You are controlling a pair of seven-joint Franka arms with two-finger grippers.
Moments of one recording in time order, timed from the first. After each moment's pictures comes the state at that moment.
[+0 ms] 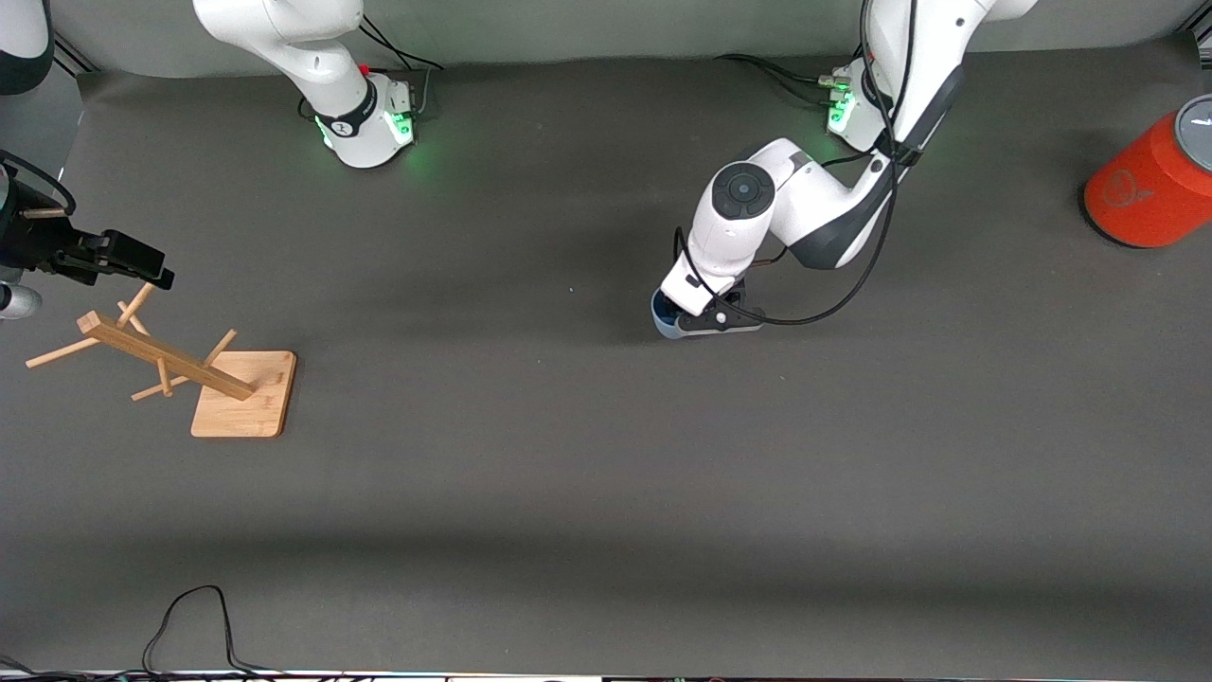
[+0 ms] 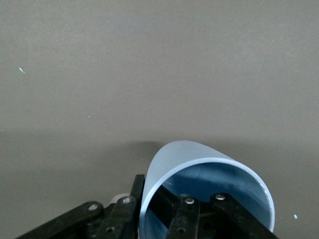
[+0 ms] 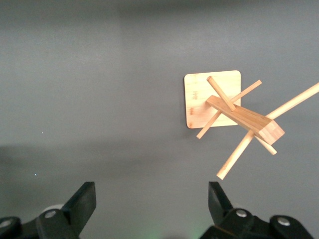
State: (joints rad) left arm -0.16 0.37 -0.55 -2.11 0.20 2.47 -0.93; right arm 0.05 -0.01 -0.09 -1.61 0.00 1.55 0.07
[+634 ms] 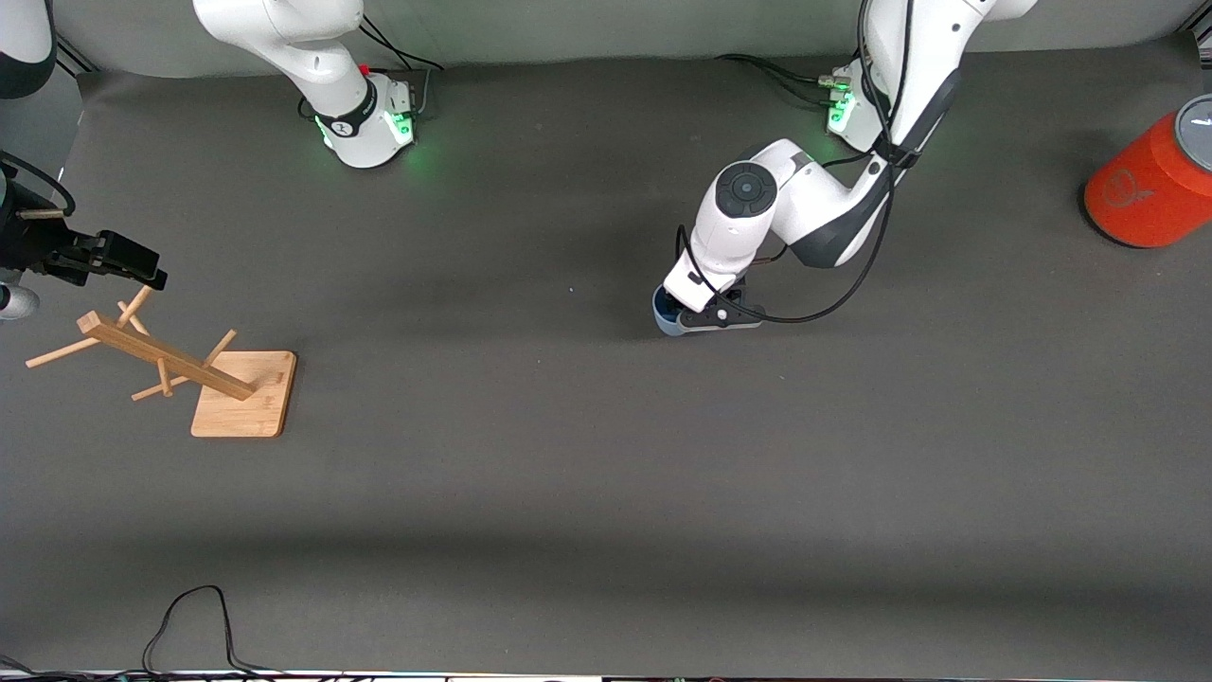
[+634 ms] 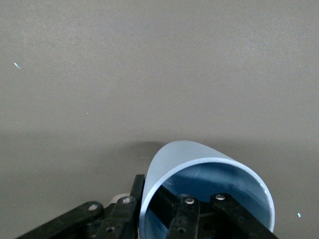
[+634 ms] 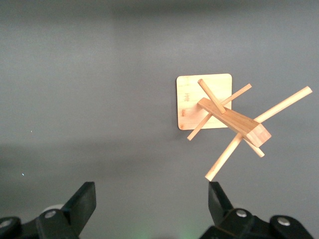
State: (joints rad) left arm -0.16 0.37 -0.55 -2.13 0.20 2.49 -0.93; right arm 0.05 -0.01 -0.09 -1.61 -0.03 1.55 0.04
